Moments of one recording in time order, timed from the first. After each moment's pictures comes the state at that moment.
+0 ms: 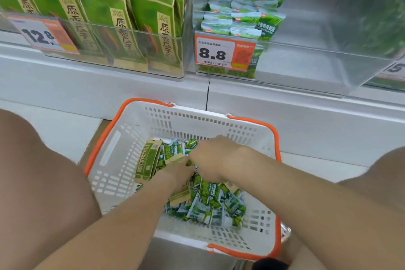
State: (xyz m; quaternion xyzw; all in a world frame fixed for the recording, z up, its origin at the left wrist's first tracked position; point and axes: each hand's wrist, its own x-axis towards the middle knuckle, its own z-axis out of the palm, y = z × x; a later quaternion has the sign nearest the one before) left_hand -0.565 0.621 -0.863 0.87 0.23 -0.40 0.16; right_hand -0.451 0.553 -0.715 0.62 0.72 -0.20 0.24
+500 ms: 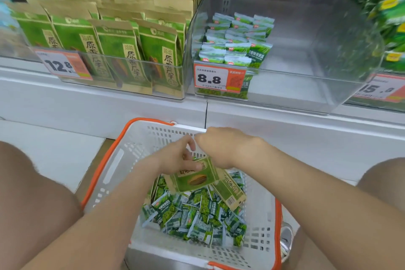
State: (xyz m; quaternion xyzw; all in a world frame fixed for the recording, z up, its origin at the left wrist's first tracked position) left_hand -0.561 0.679 -0.792 0.81 0.31 -0.11 0.48; right_hand -0.419 0.562 -0.666 0.68 0.69 -0.19 0.16
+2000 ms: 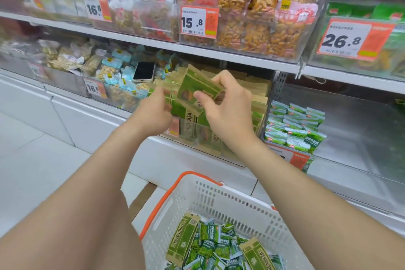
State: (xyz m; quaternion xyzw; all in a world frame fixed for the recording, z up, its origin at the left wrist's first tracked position) left_hand -0.683 0.778 -0.529 0.77 0.52 0.26 0.27; right_hand -0.519 0.691 -0.522 0.59 0.60 0.03 -0.54
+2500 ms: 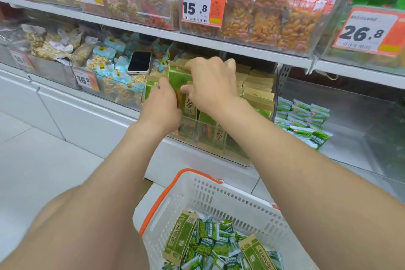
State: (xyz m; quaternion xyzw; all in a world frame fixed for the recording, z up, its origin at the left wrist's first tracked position) left_hand -0.657 0.792 -0.541 0.78 0.53 0.28 0.15; right_hand -0.539 0.760 -0.492 0.70 0.65 0.19 -0.21
